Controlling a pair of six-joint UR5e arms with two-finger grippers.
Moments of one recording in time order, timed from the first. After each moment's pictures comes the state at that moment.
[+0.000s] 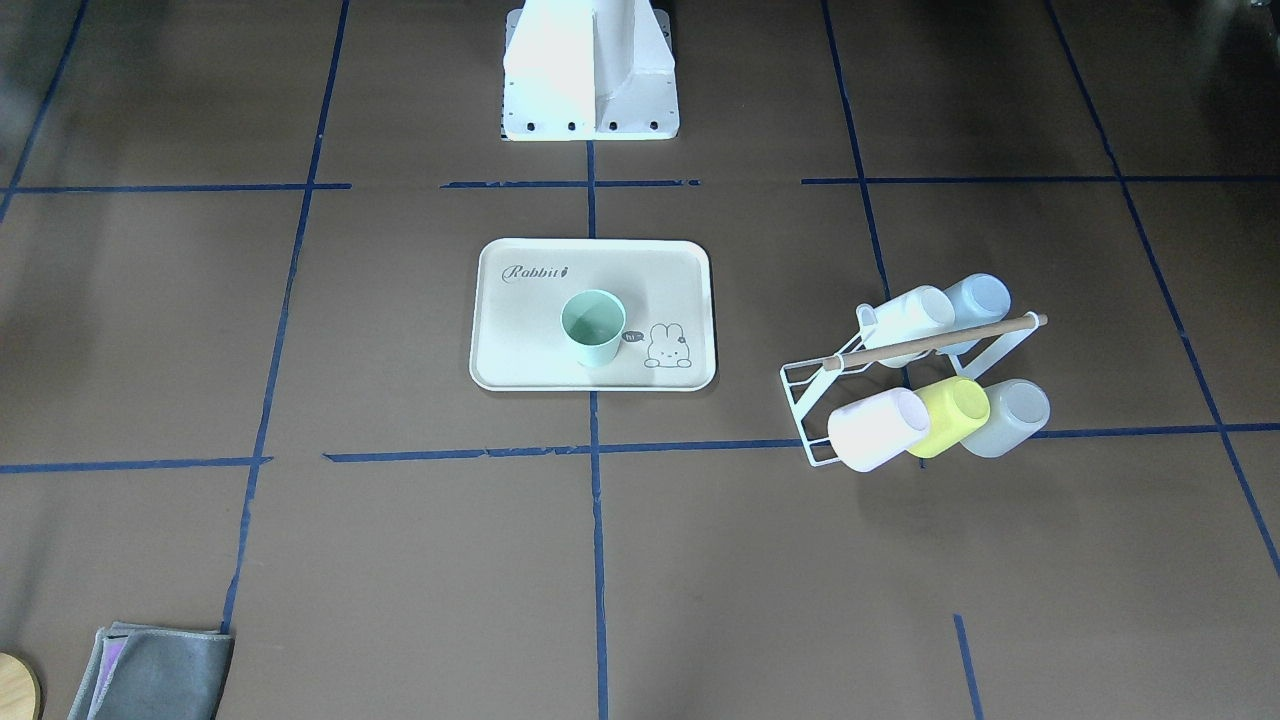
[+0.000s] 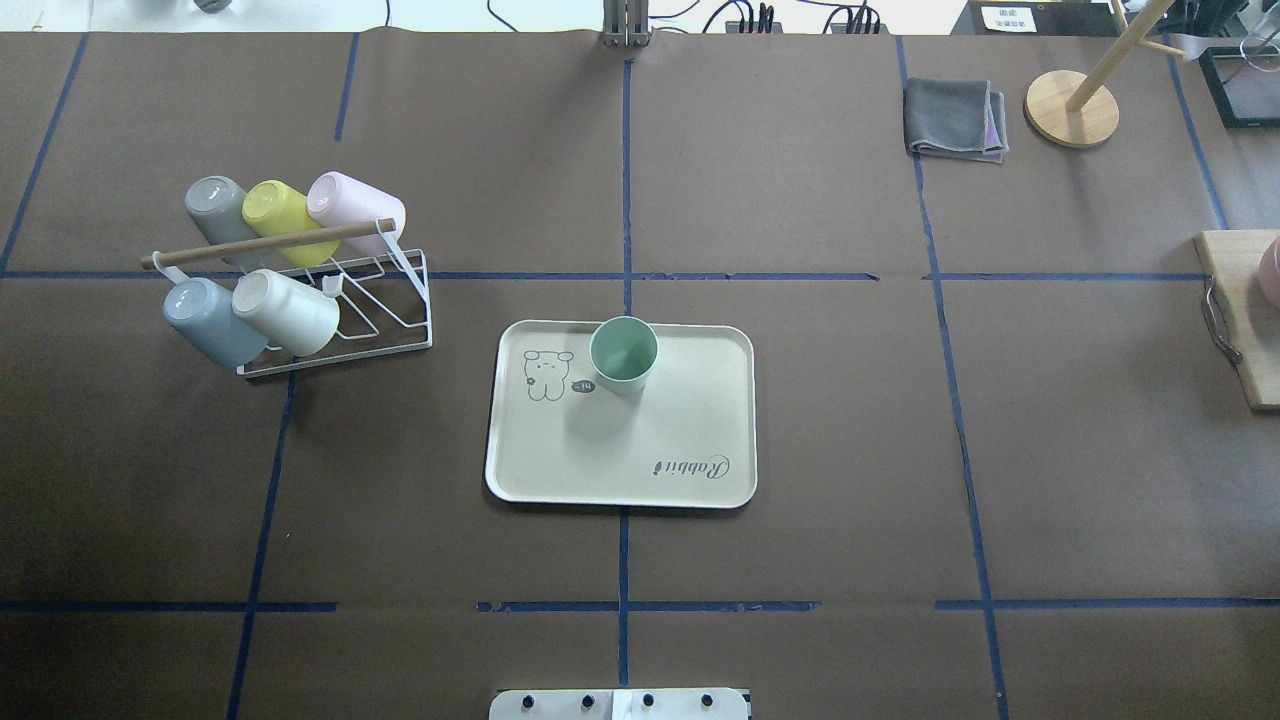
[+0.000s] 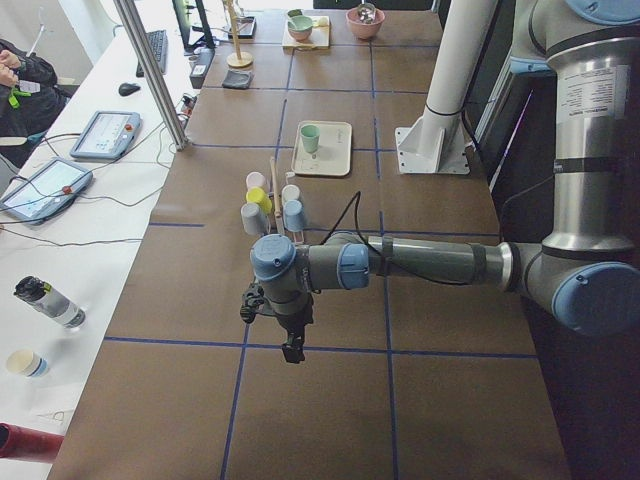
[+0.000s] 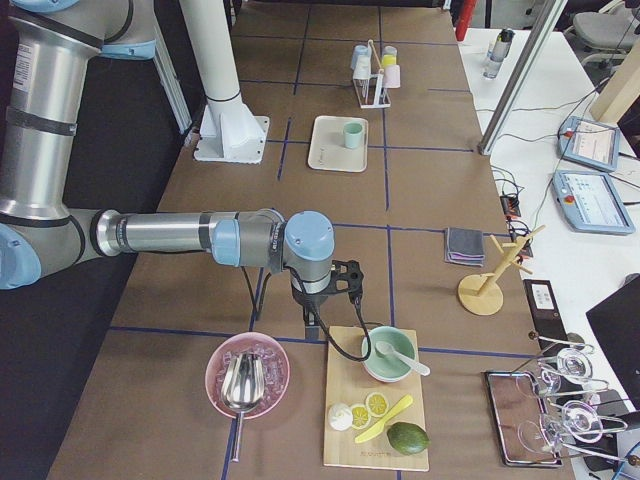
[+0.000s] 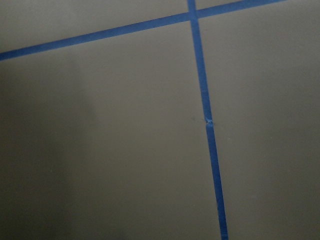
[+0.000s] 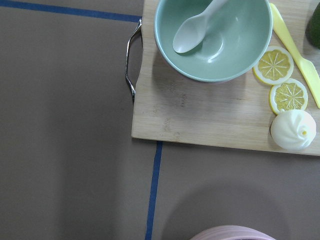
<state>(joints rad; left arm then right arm) -1.54 -1.47 -1.70 -1.44 -2.33 0.14 1.58 -1.84 1.91 -1.65 2.31 -0.12</state>
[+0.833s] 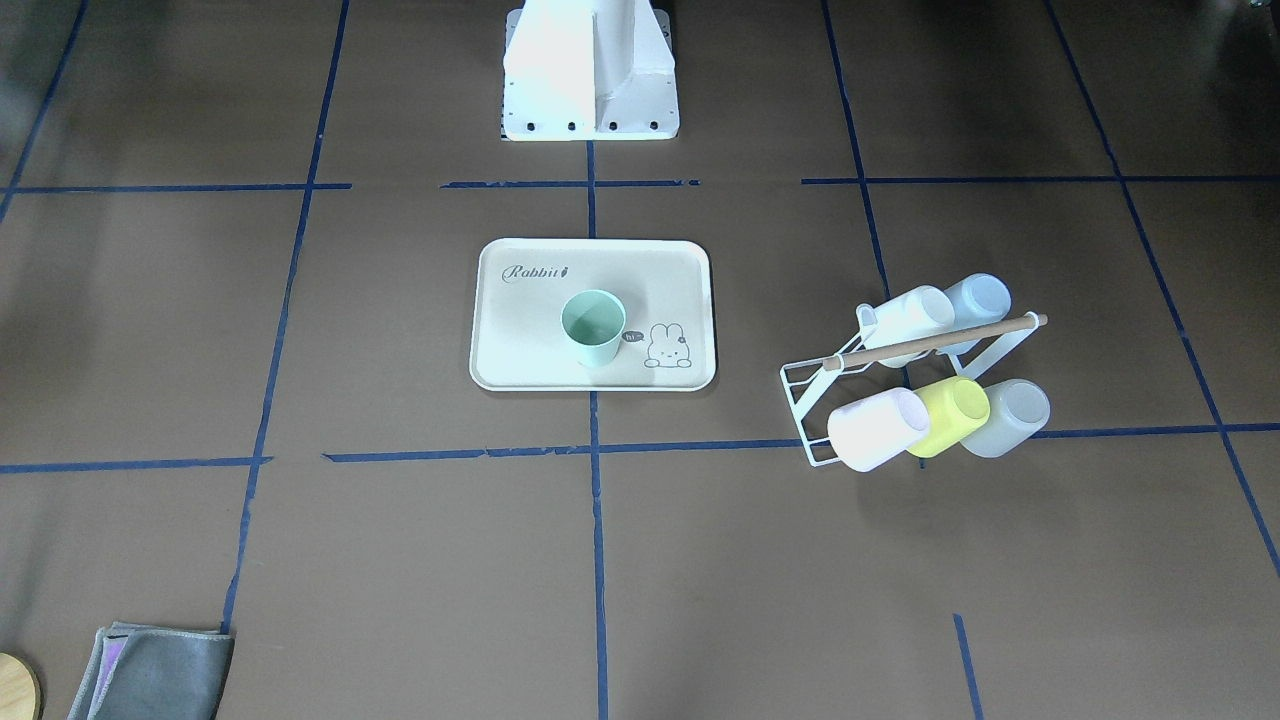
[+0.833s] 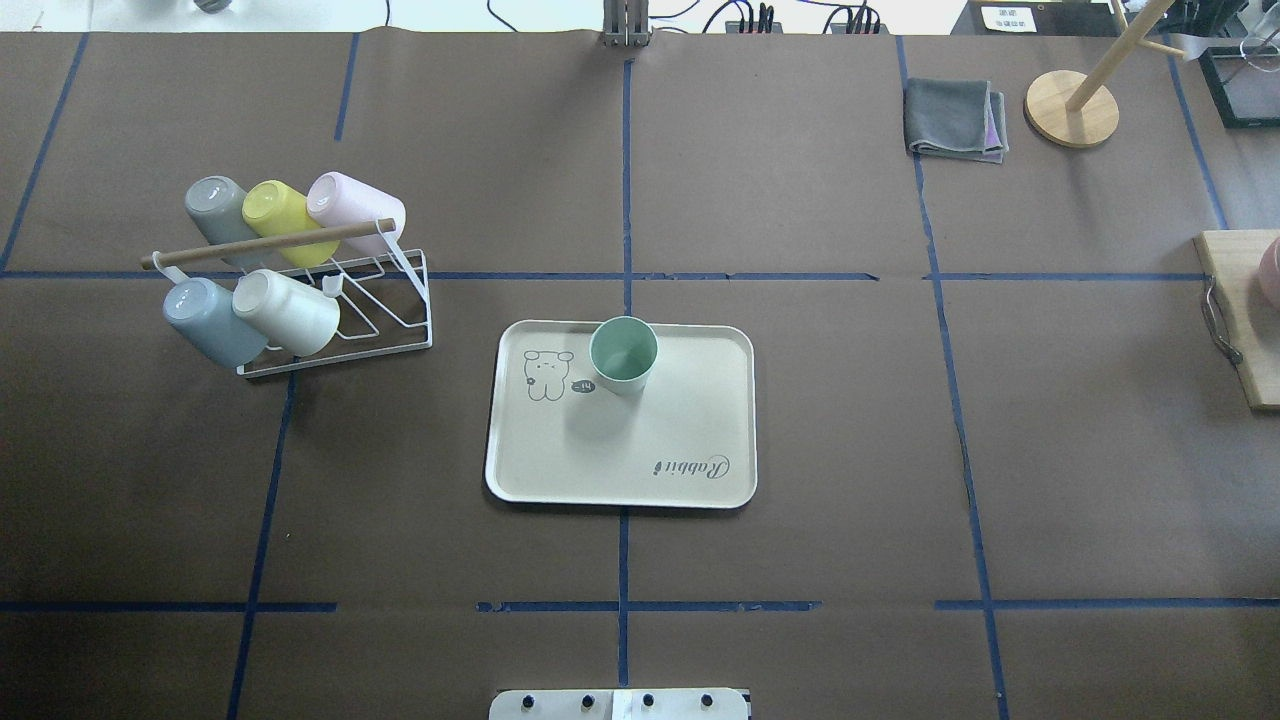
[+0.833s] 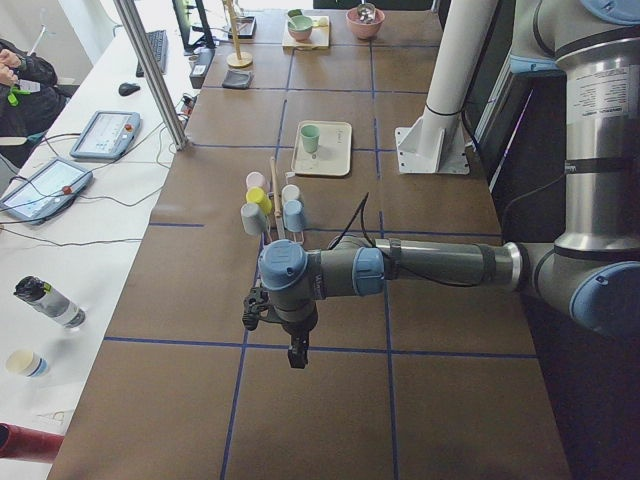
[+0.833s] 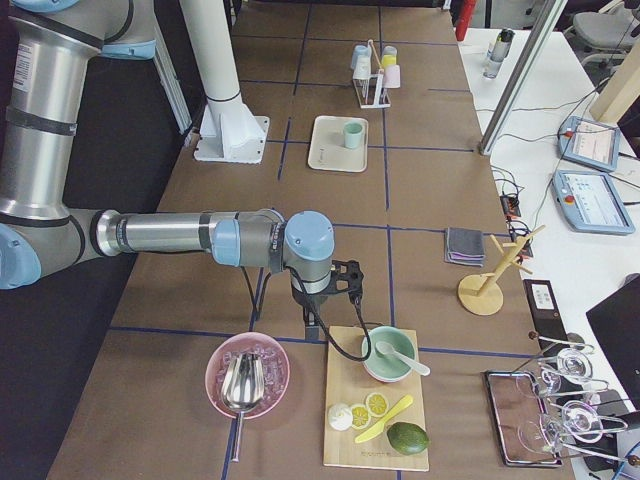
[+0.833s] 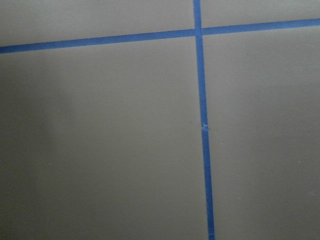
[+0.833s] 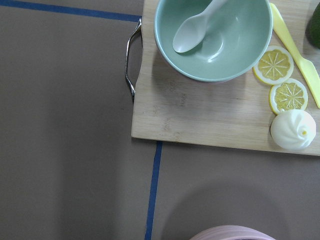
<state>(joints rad) -1.57 -1.46 -1.72 -1.44 -2.30 0.15 1.58 -1.84 1.91 -1.65 2.31 -0.12</state>
